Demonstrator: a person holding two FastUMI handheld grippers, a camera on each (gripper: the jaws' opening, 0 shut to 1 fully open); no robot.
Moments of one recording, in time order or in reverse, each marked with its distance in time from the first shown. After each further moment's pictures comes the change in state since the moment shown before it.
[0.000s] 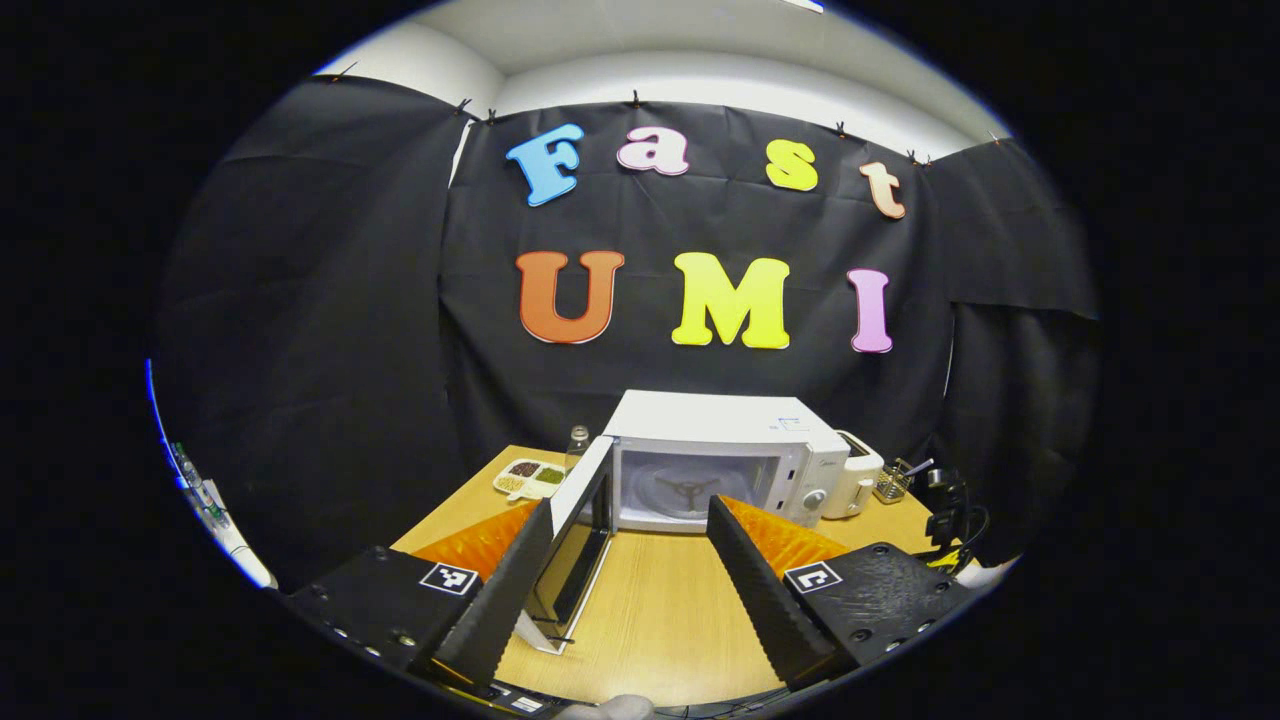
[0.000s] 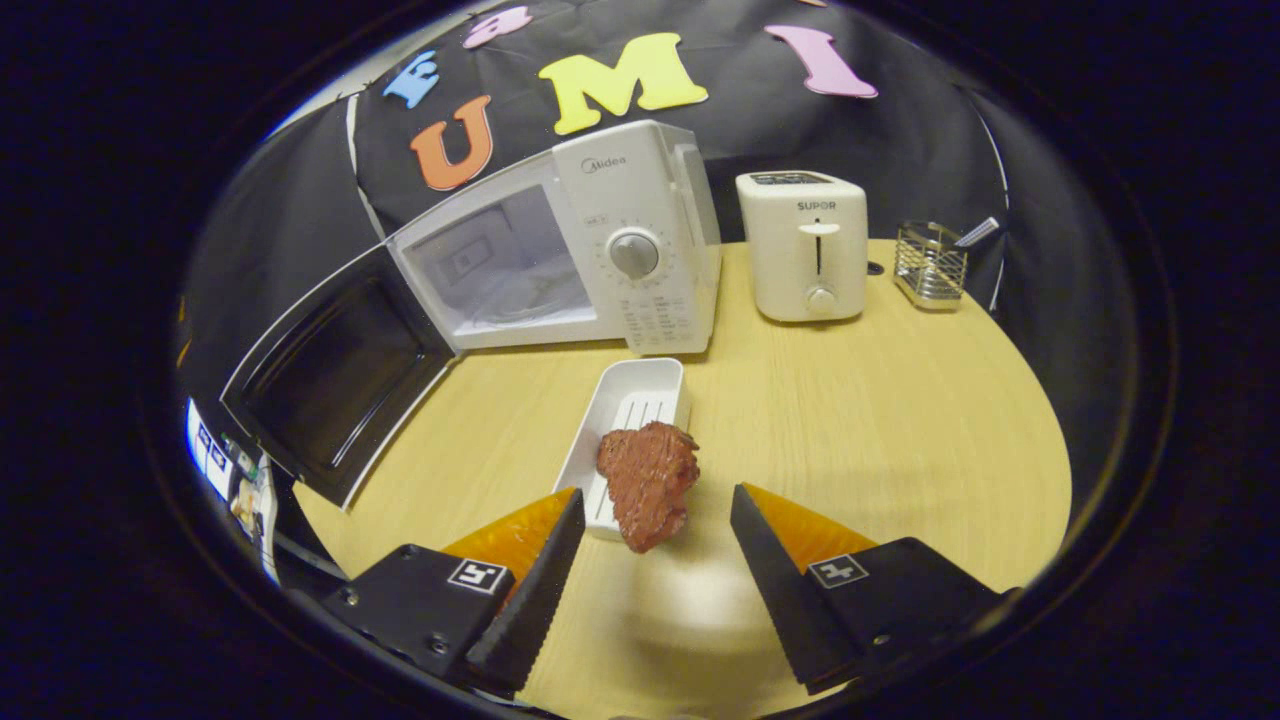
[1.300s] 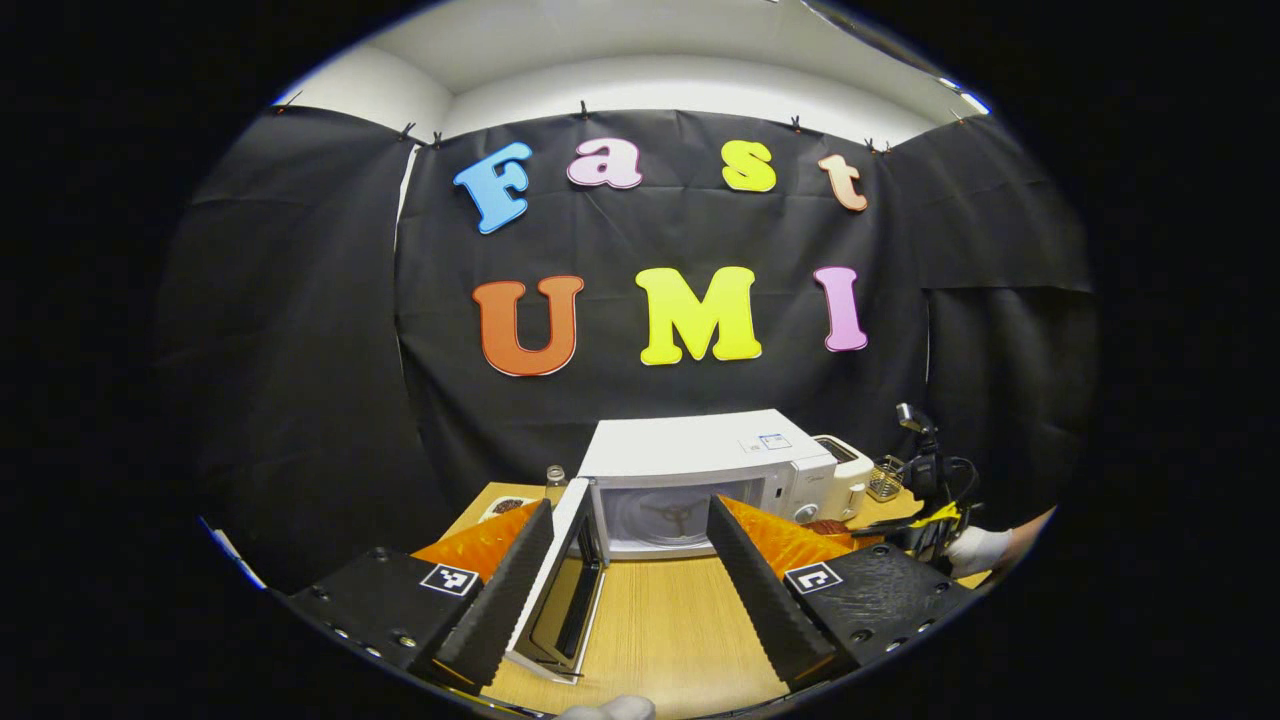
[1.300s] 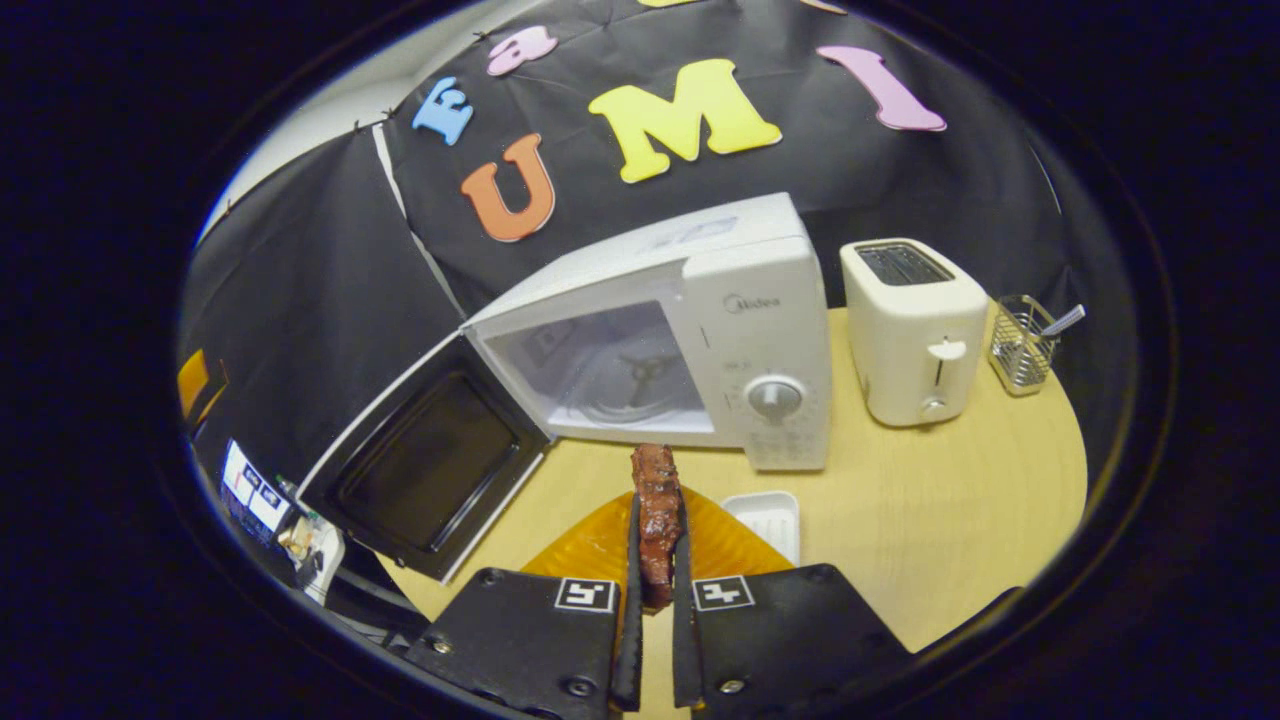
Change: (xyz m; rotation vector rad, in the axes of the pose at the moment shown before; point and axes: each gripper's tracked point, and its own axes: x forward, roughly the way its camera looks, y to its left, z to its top) left arm 0.025 -0.001 0.027 0.095 -0.022 -0.102; right arm -0.001 0.121 0.128 0.019 -0.153 0.161
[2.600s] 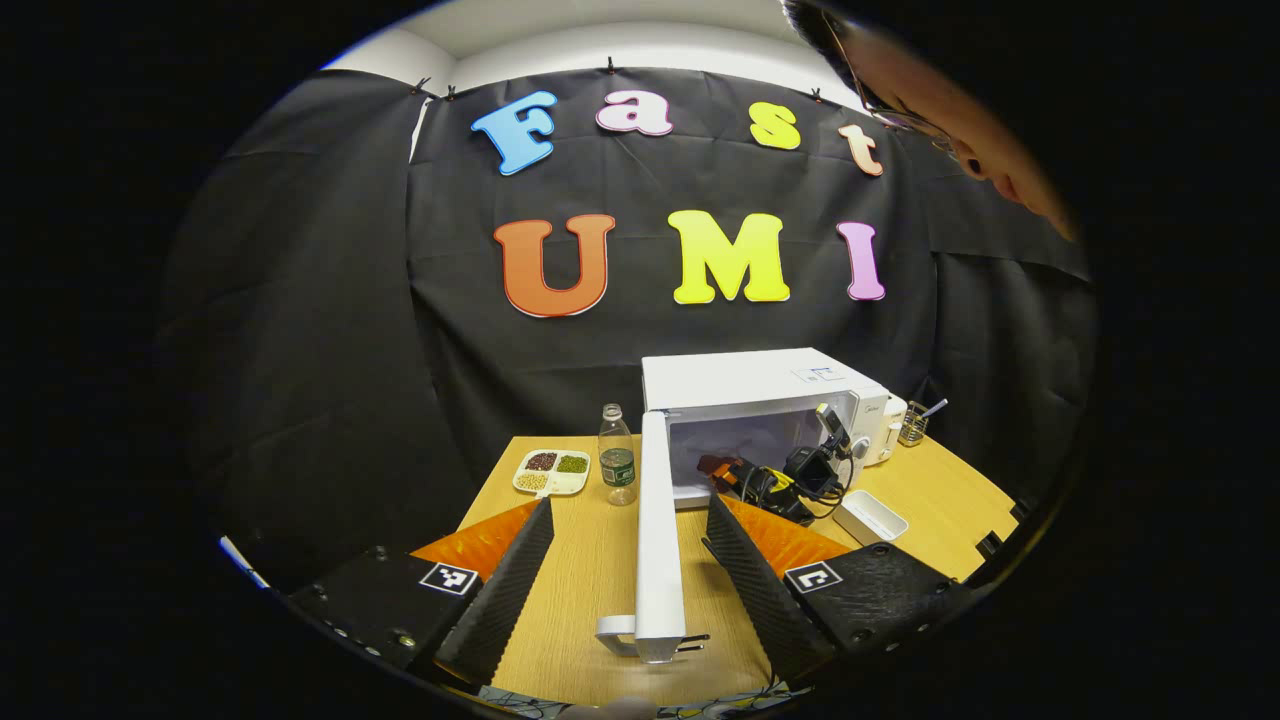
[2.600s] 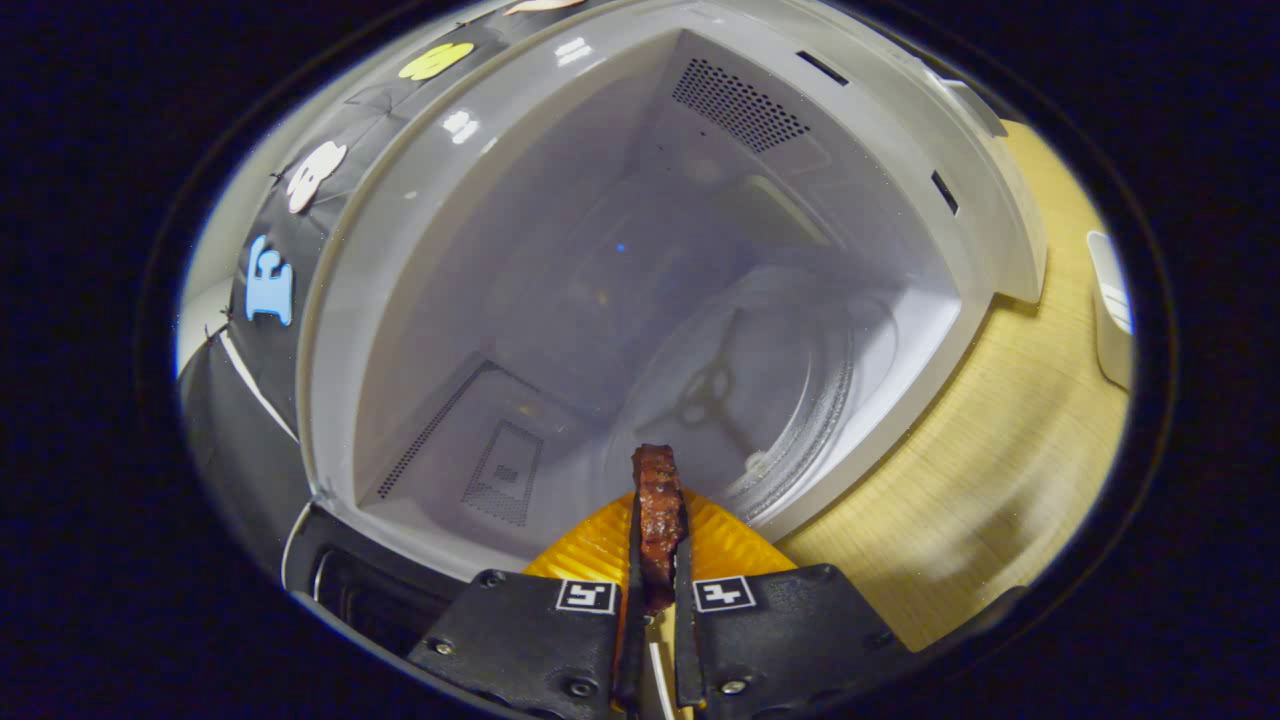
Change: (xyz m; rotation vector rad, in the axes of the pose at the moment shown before) left arm 0.010 0.106 -0.071 0.009 0.143 -0.031; right arm 0.274 0.068 0.010 0.663 -0.374 -0.154
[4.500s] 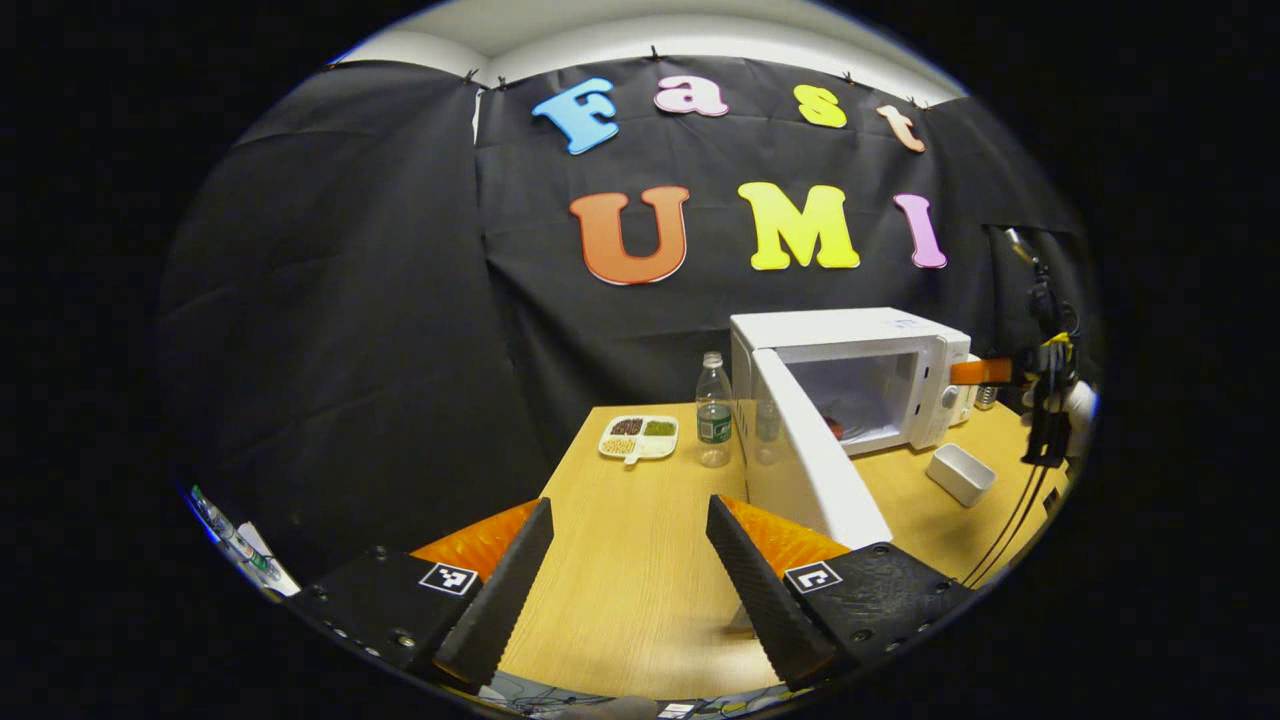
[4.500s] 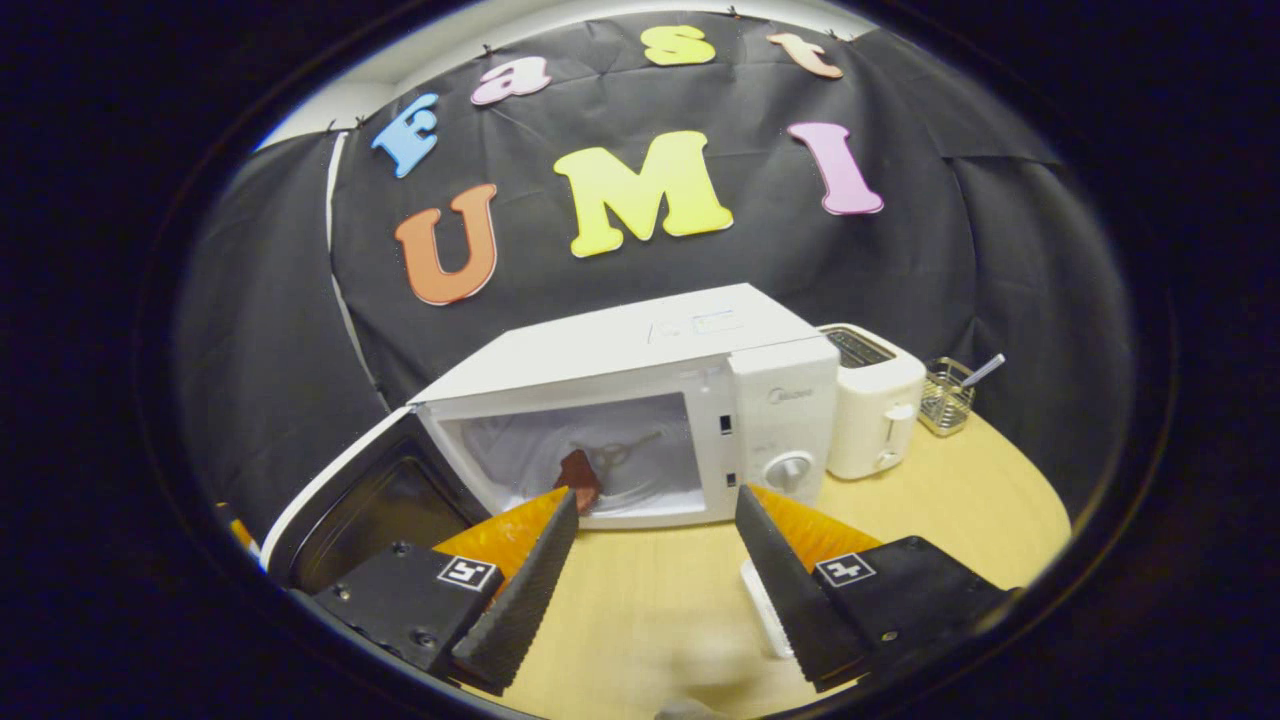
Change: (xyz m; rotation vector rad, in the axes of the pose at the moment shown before) left arm -0.012 0.097 -0.091 0.004 0.050 0.189; right arm -0.258 -0.014 0.149 -0.745 0.034 -0.114
